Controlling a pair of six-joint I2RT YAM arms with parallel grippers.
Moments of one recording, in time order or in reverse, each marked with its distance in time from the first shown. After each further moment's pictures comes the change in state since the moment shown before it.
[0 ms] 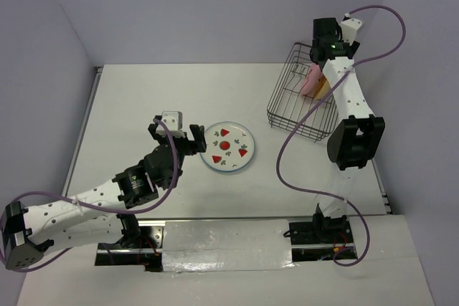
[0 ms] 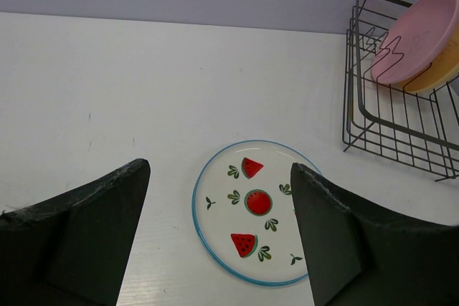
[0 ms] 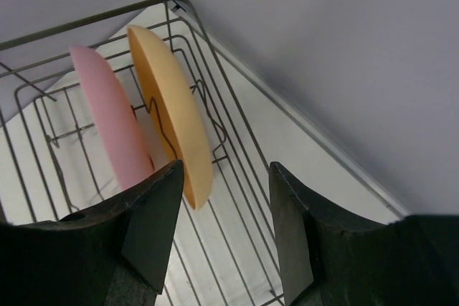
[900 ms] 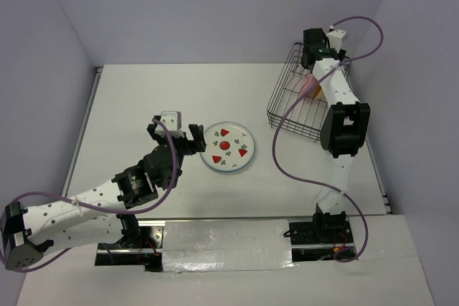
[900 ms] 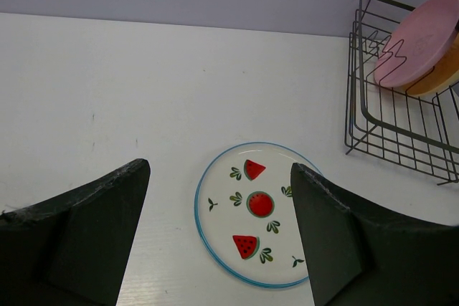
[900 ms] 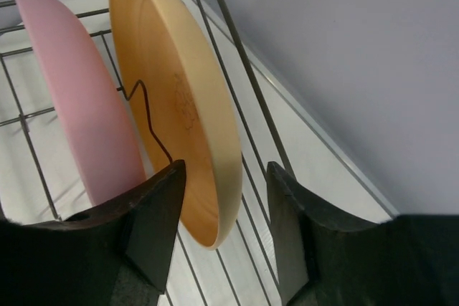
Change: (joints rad) left arm 0.000 -0.005 0.000 0.001 -0.012 0.003; right arm -0.021 0.200 0.020 0.065 0.014 -0.088
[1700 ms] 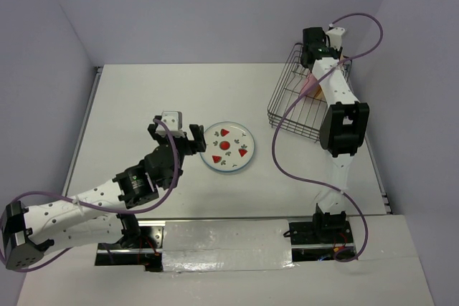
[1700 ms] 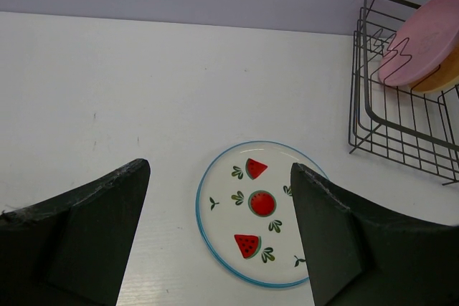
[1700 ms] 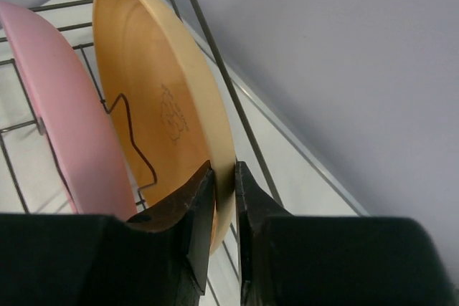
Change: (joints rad) left arm 0.000 0.006 0.000 0.000 -0.004 0.000; right arm 0.001 0.015 0.025 0.003 0.080 -0.057
